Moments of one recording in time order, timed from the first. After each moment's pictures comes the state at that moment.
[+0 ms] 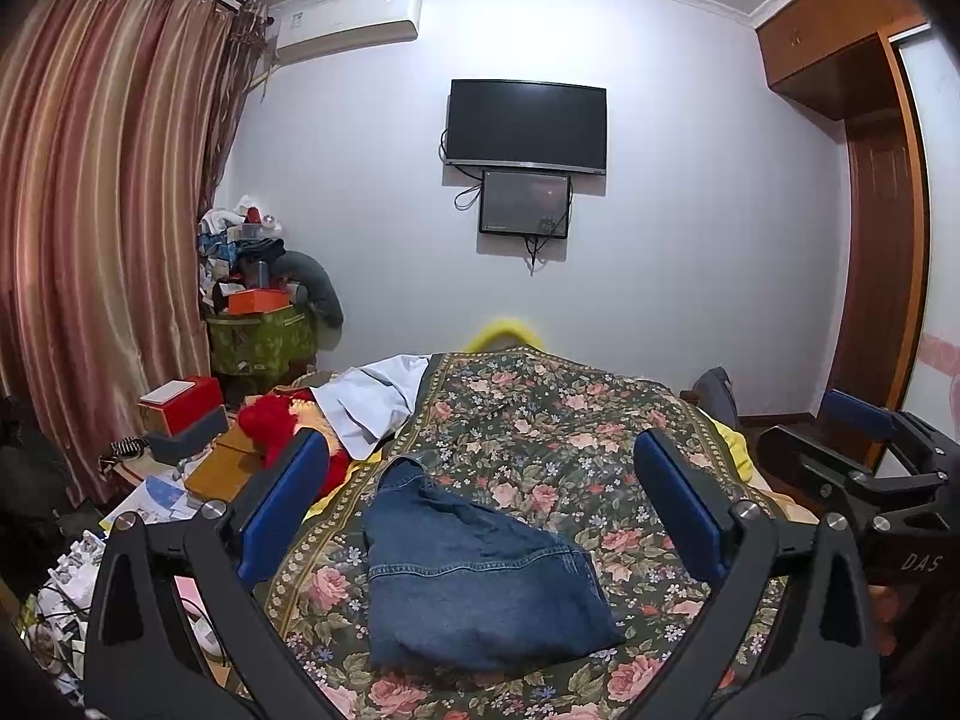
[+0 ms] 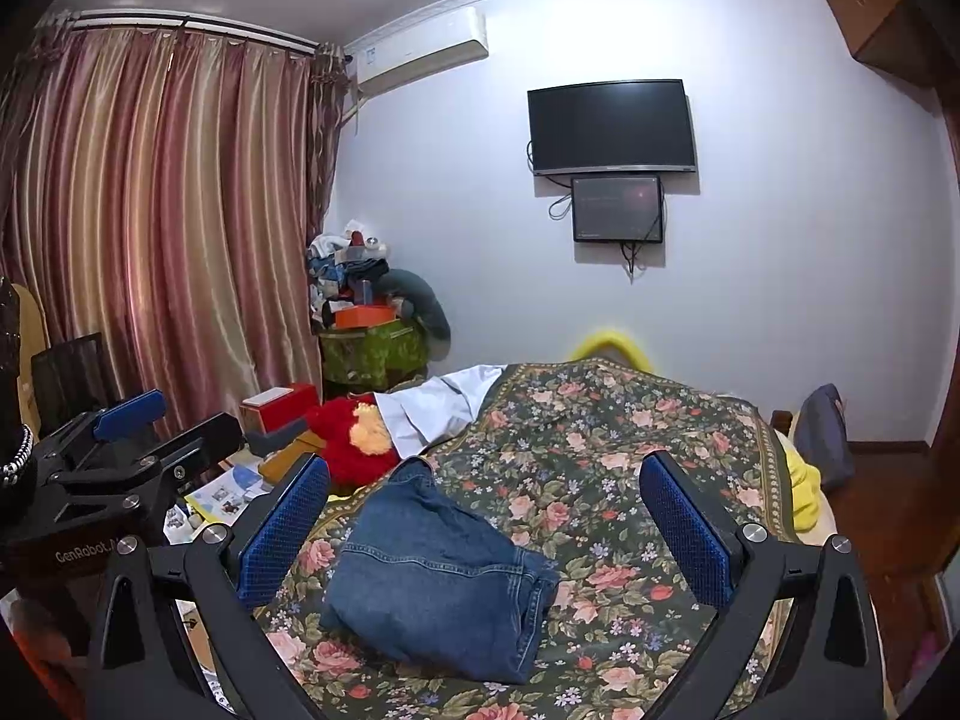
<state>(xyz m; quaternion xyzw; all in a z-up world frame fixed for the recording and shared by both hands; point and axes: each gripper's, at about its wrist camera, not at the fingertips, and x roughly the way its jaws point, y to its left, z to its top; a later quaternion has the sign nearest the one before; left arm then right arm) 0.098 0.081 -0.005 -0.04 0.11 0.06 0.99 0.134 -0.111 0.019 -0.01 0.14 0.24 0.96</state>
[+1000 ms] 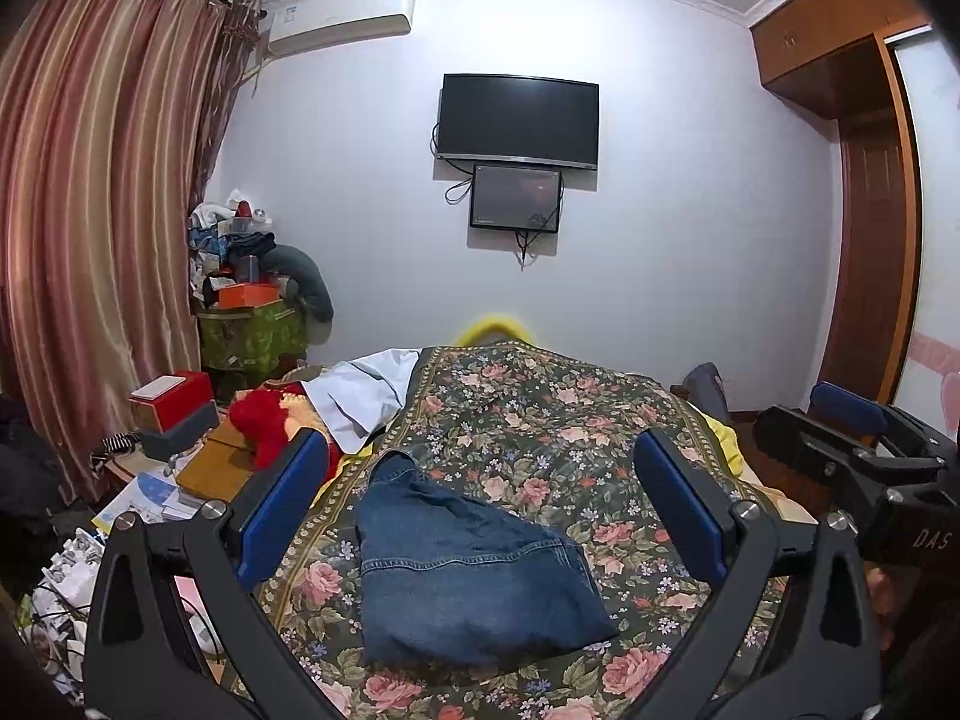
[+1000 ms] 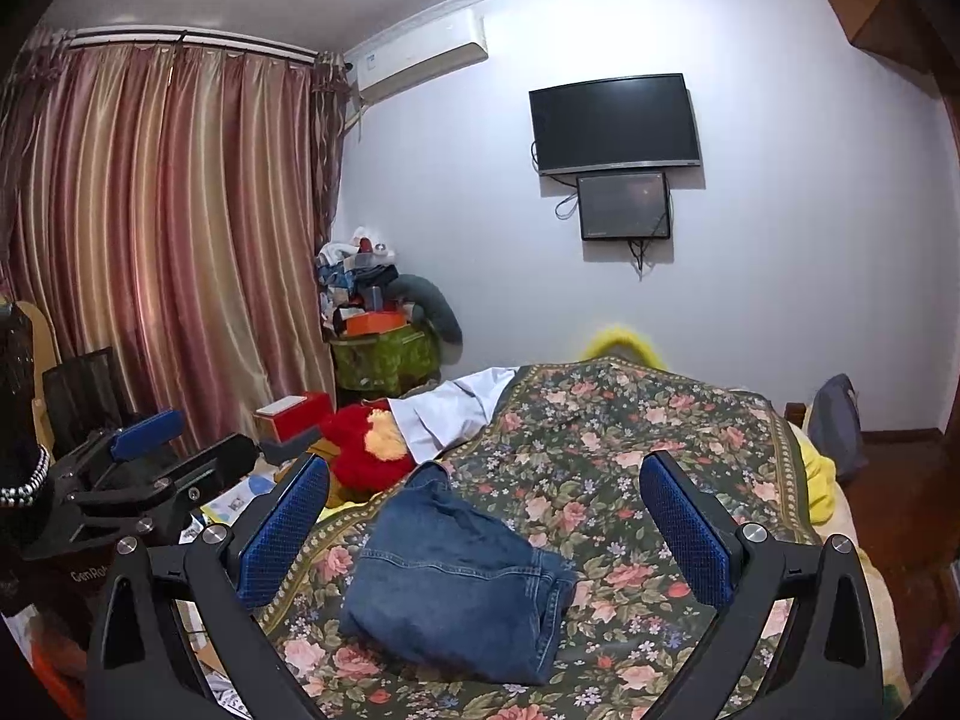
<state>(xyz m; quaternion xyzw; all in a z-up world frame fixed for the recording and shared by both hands) 0.095 0.086 -0.007 -0.04 0.12 0.04 0.99 0.130 -0.108 0.021 0.01 0.14 0.25 0.96</state>
